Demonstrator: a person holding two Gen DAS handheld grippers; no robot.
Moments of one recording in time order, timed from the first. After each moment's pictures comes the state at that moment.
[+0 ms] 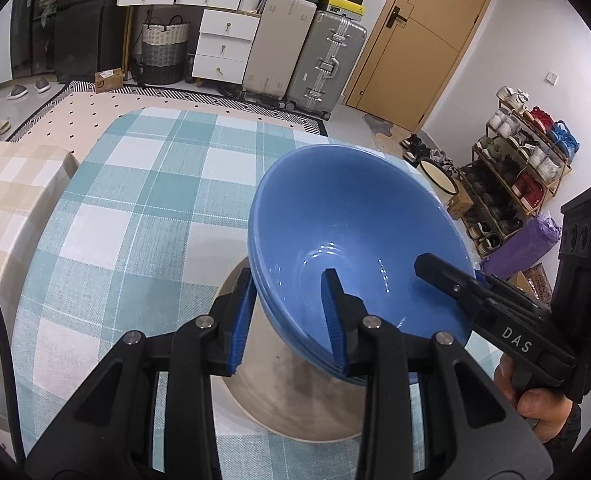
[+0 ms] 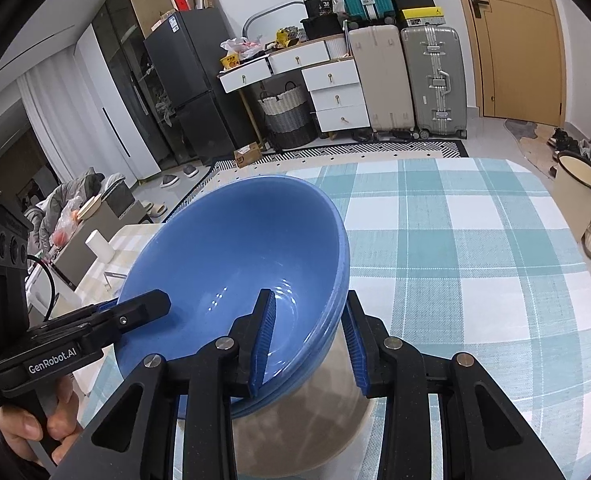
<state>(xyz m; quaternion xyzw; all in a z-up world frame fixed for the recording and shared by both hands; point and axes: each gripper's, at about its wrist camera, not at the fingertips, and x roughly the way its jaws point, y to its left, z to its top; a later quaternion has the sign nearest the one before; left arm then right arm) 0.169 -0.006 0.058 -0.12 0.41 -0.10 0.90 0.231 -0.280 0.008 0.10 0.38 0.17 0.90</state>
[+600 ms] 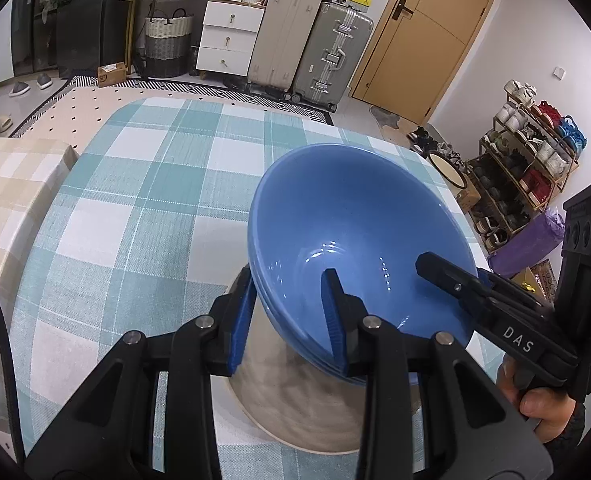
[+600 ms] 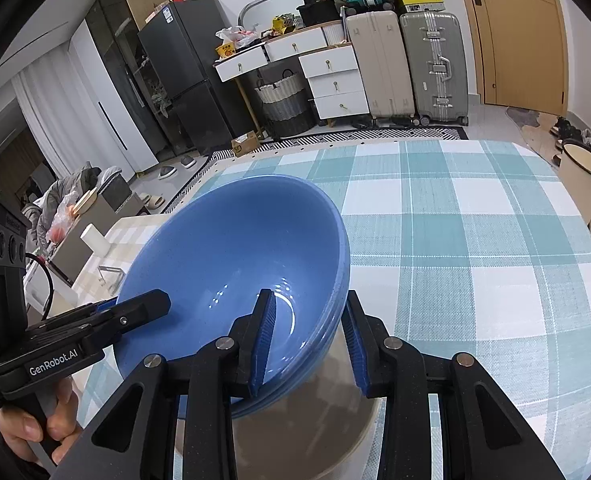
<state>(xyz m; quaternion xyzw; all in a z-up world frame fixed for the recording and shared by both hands) 0.193 -0.003 0.033 -0.12 0.42 -0.09 0.89 0.248 -0.275 -0.012 0.10 0.39 0.17 0.90</state>
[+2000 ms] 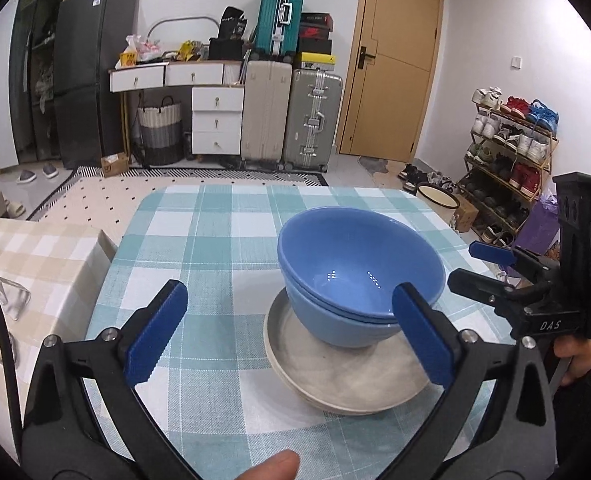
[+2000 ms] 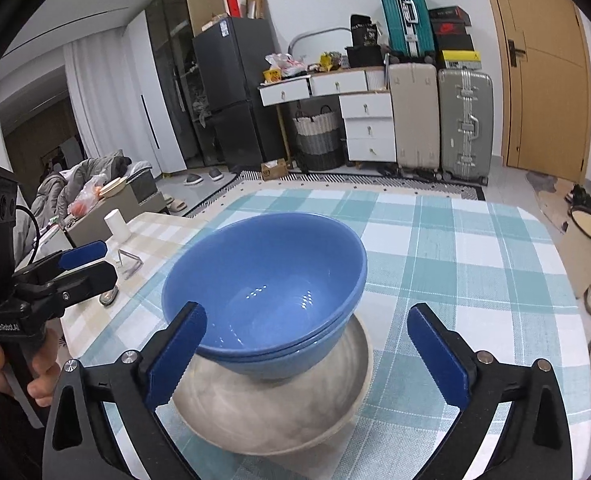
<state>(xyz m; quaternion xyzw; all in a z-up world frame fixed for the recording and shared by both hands) 0.084 0.022 0.084 -0.03 0.28 -0.10 0.96 0.183 -0.284 0.018 0.03 0.30 0.22 0.93</state>
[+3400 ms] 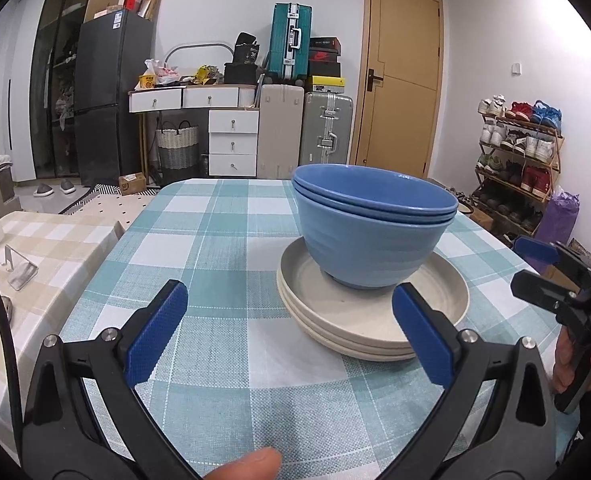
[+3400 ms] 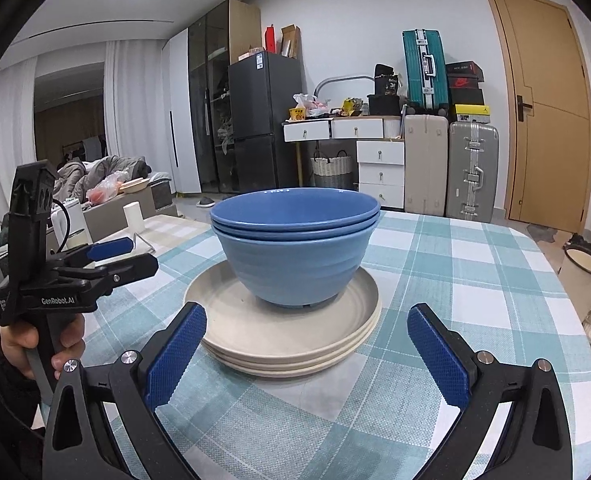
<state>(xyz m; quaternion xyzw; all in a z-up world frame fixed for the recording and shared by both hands) 0.027 0.016 -0.005 -0.02 0.22 -0.07 0.97 0.081 -0.293 -0.038 0.00 0.20 0.24 0.95</state>
